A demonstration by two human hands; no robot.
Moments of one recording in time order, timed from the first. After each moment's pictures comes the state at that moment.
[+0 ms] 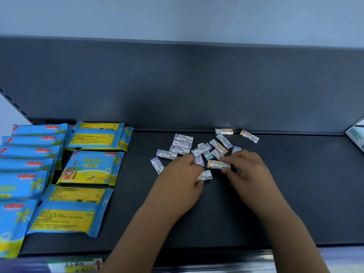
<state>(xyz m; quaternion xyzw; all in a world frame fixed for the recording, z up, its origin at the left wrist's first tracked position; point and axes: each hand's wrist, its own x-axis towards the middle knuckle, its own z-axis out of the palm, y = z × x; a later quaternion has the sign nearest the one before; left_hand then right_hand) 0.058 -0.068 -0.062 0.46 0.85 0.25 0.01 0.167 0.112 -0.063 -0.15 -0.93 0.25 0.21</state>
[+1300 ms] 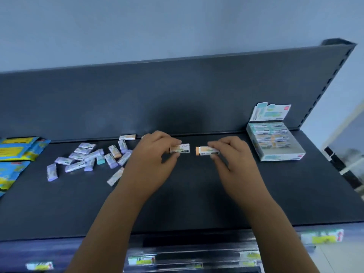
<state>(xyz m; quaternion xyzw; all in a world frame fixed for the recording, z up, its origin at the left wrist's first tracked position) 0.208 0.166 0.001 0.43 0.83 0.34 -0.13 0.336 0.354 -0.031 -0.11 -0.90 0.26 0.32</state>
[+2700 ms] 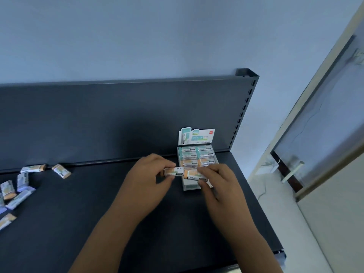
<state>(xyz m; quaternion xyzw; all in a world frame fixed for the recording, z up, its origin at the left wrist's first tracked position) 0.265 0.358 -0.011 0.45 0.80 0.40 -0.01 0.419 0.509 -0.033 -0.18 -0.90 0.26 0.30</state>
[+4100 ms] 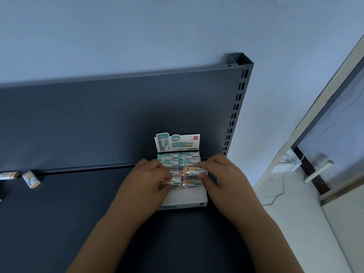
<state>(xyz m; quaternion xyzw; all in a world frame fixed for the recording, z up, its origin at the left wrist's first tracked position) 0.260 0.452 -0.042 0.46 0.86 0.24 -0.03 0.390 0.641 -0.049 -0.14 -0.93 0.30 0.19</state>
